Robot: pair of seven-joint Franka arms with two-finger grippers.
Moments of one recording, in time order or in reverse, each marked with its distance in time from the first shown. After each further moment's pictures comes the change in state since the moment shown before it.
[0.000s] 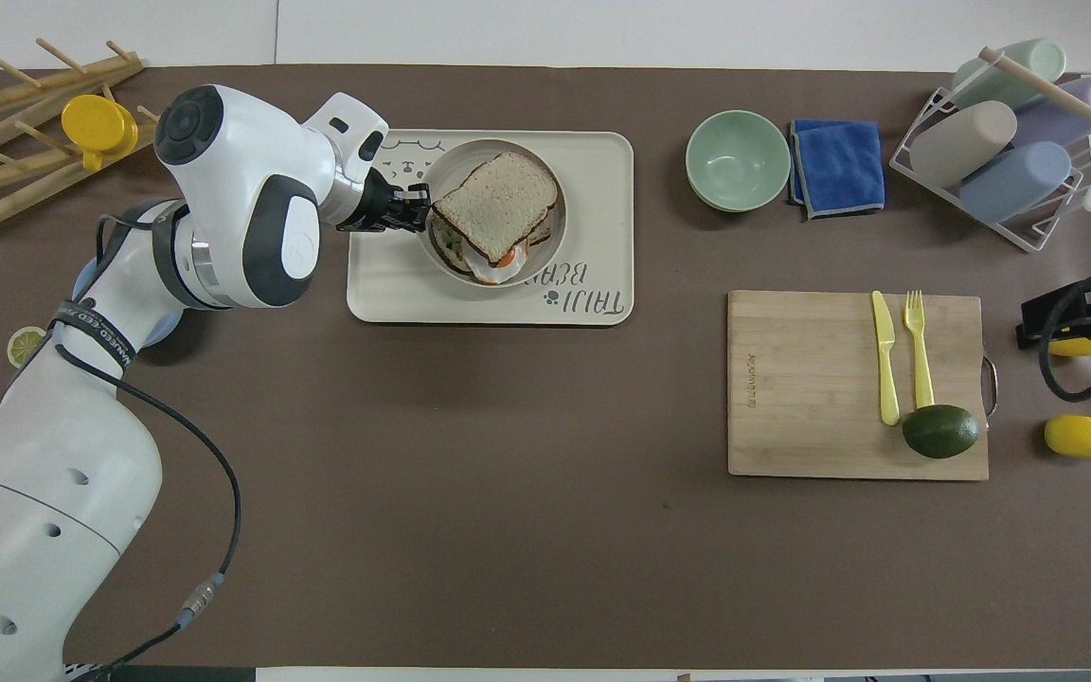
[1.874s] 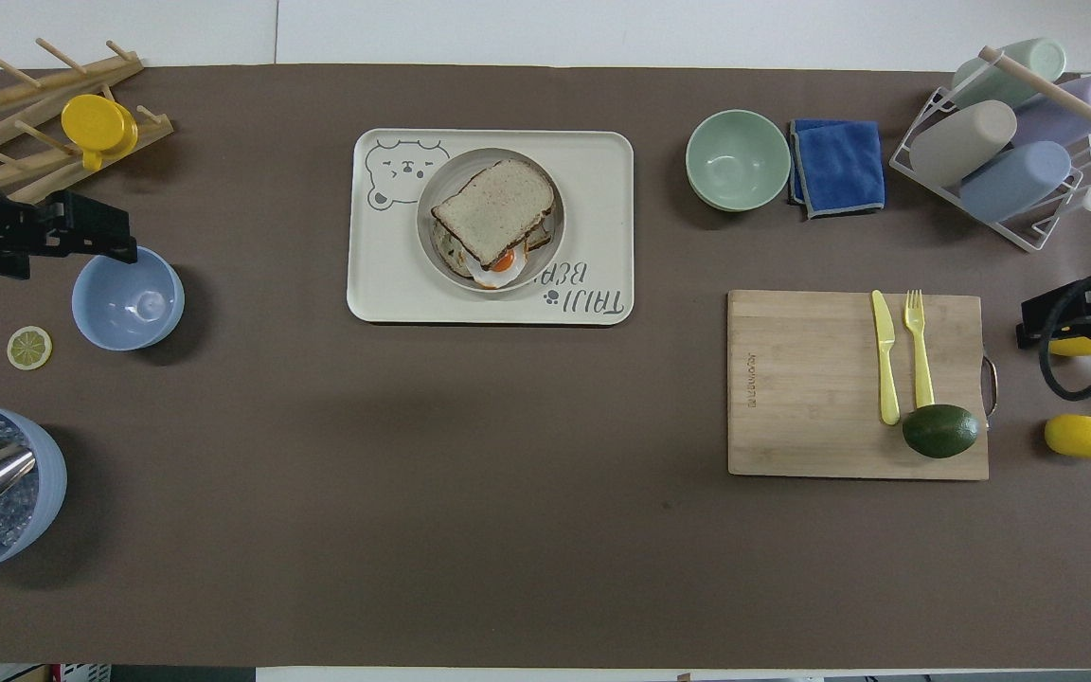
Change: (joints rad) left arm 0.080 -0.549 0.167 0.020 0.280 -0.711 0.037; right arm 0.000 0.000 0.000 0.000 0.000 0.000 0.000
